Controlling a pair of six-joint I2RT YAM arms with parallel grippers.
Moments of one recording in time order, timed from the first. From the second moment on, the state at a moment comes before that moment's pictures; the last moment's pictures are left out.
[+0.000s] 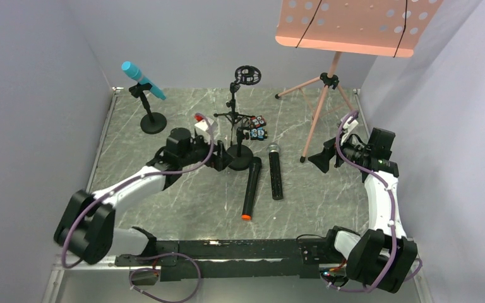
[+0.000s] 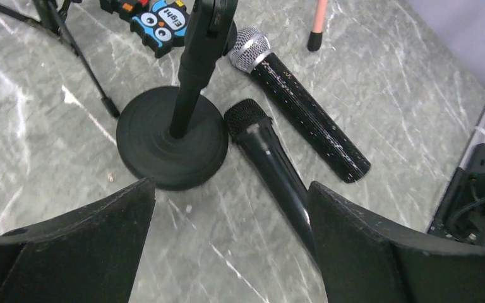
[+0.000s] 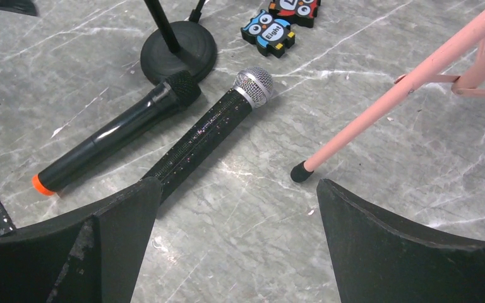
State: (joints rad) left arm -0.49 1.25 0.70 0.21 0.41 -0.22; right arm -0.33 1.07 0.81 -0.48 -1.03 -0.52
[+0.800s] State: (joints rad) left arm -0.55 1.76 0.84 0.73 0.35 -0.18; right arm -0.33 1.08 0.81 -0.49 -1.03 -0.55
